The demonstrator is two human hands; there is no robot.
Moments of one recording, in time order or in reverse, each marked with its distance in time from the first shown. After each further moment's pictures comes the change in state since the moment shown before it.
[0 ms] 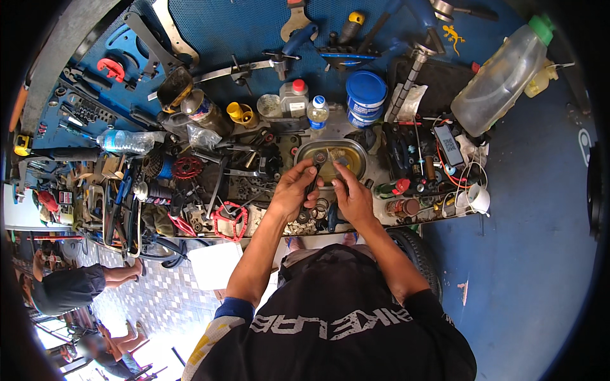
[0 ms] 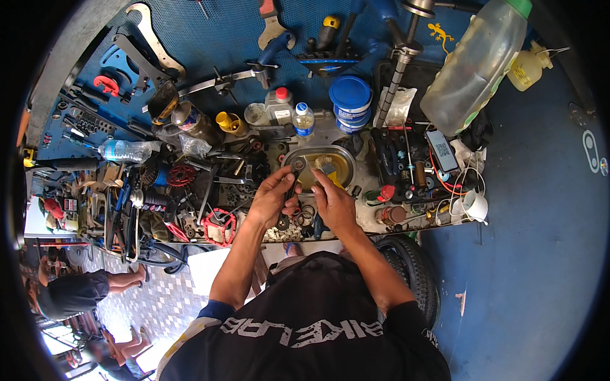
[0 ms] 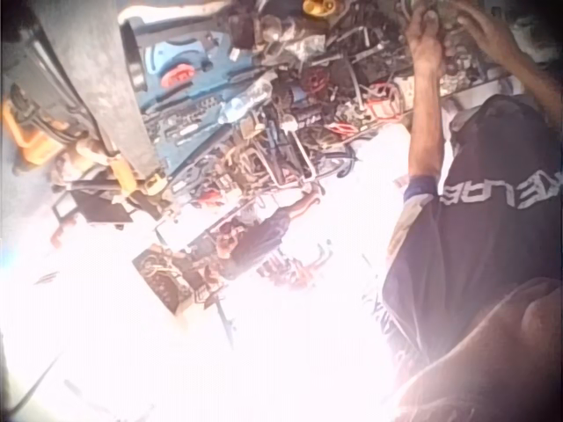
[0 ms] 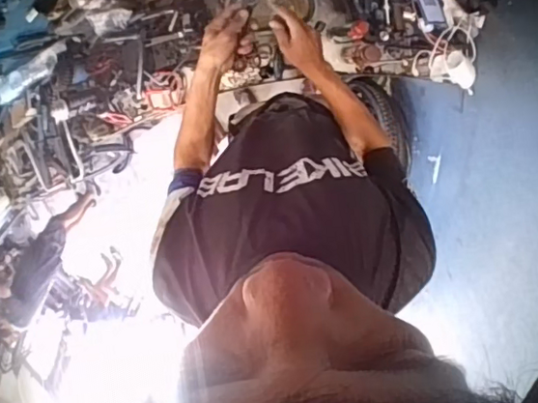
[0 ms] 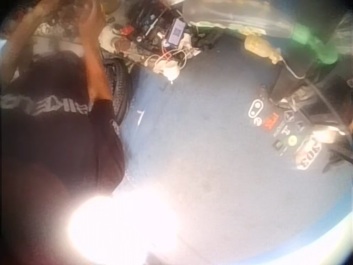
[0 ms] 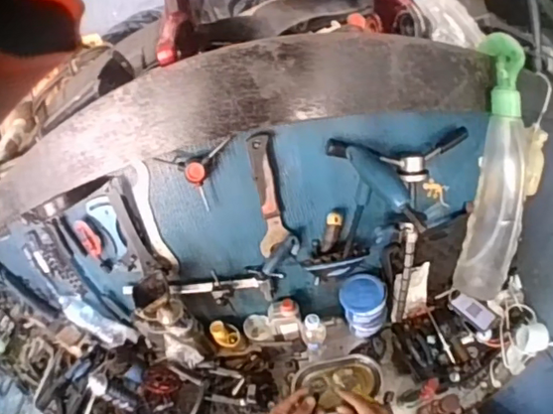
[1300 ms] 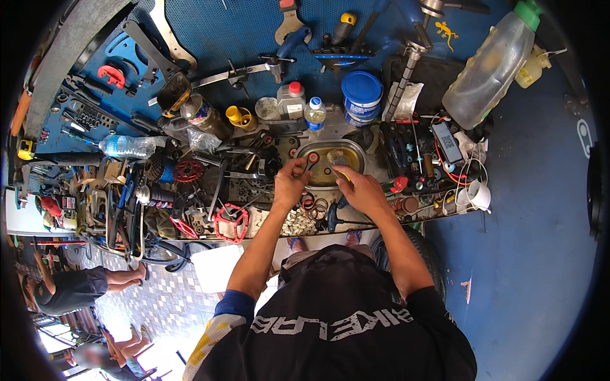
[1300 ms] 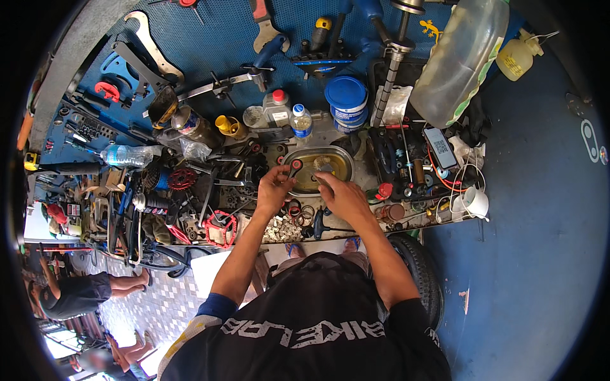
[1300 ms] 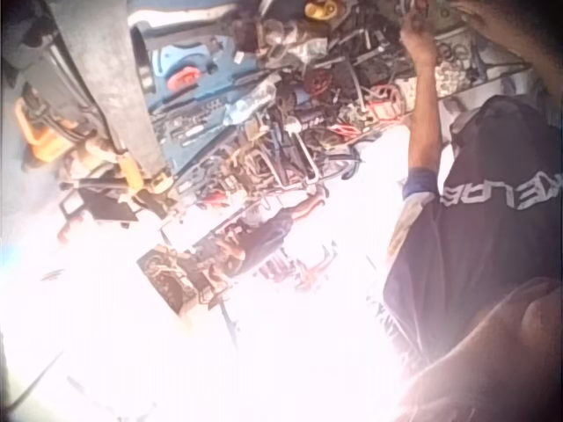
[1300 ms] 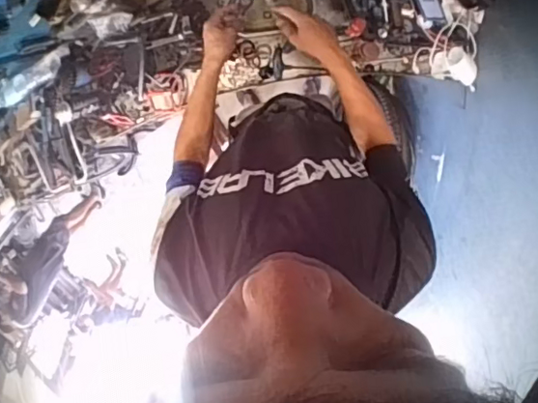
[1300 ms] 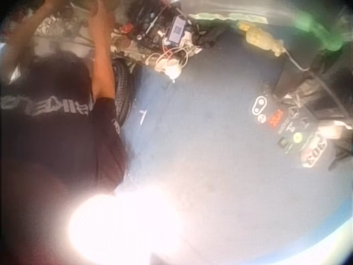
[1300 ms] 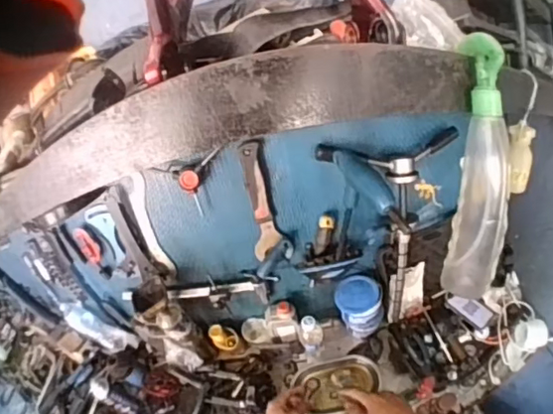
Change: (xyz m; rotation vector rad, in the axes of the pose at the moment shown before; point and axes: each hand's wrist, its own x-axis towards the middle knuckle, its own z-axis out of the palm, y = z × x) left_hand 0.052 -0.040 -0.054 0.820 0.325 0.276; right_hand 0.028 -0.001 -0.042 -0.227 -0.451 0.285
